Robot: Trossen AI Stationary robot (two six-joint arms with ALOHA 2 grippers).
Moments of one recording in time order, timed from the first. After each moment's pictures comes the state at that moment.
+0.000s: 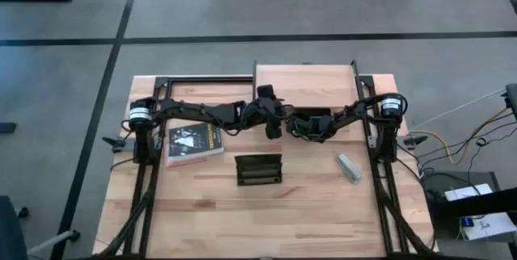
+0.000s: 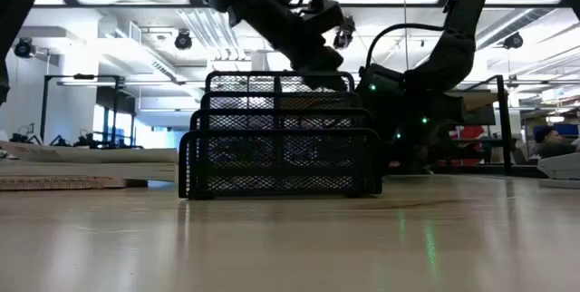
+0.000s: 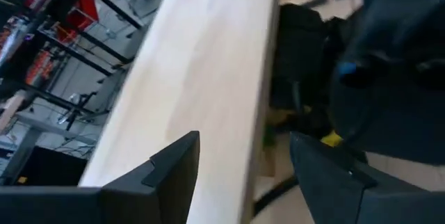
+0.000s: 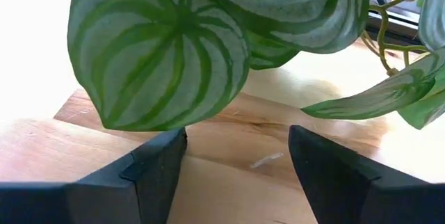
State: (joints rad) left arm 0.15 1.88 1.36 0.02 -0.44 0.45; right arm -0.24 1.92 0.71 0.07 0.89 0.81
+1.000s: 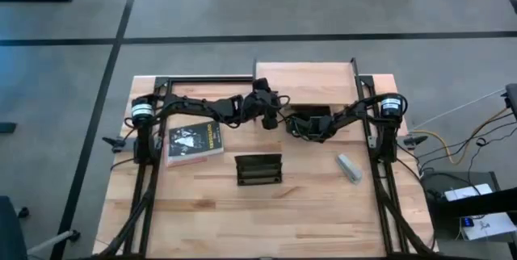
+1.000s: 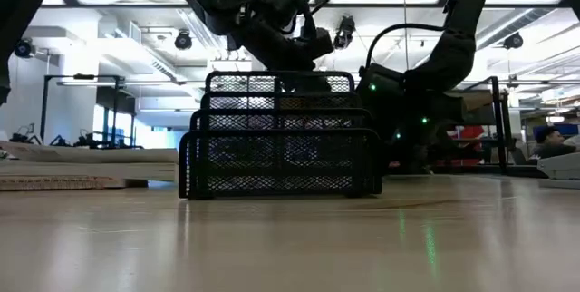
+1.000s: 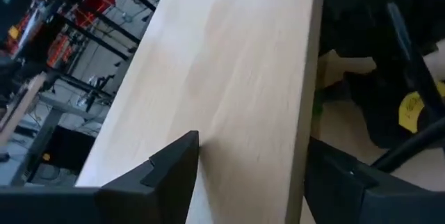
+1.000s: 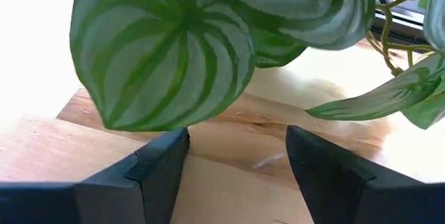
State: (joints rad) left arm 0.24 1.90 1.29 0.12 -0.44 0.56; right arm -0.24 1.92 0.71 0.08 0.89 0.81
